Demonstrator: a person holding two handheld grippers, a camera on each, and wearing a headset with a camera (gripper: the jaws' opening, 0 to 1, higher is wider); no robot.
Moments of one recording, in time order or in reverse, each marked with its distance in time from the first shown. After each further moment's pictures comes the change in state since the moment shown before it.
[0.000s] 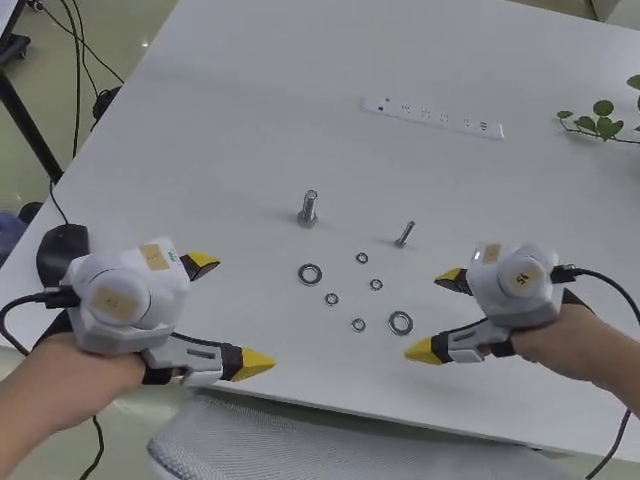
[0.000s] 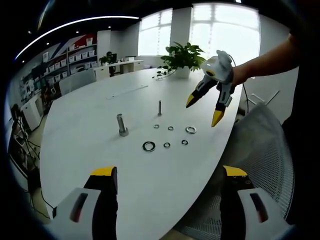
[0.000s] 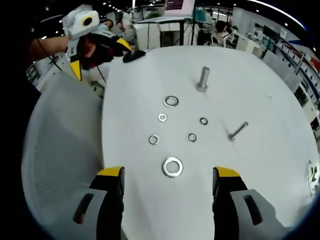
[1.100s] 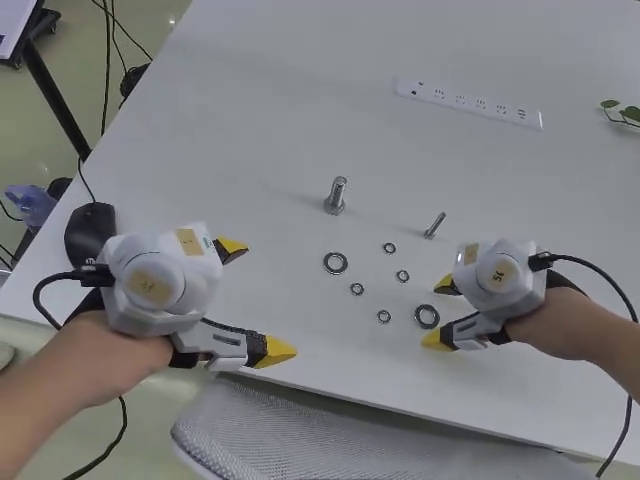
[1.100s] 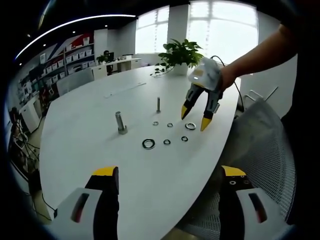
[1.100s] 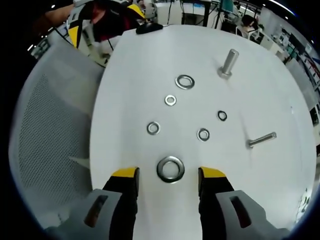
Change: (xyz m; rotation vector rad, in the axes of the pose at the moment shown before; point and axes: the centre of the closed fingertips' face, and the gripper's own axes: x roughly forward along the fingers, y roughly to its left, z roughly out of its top) left arm 0.001 0.002 -0.005 0.020 0.025 -0.011; right arm 0.040 -0.001 -0.016 -0.180 0.182 0.072
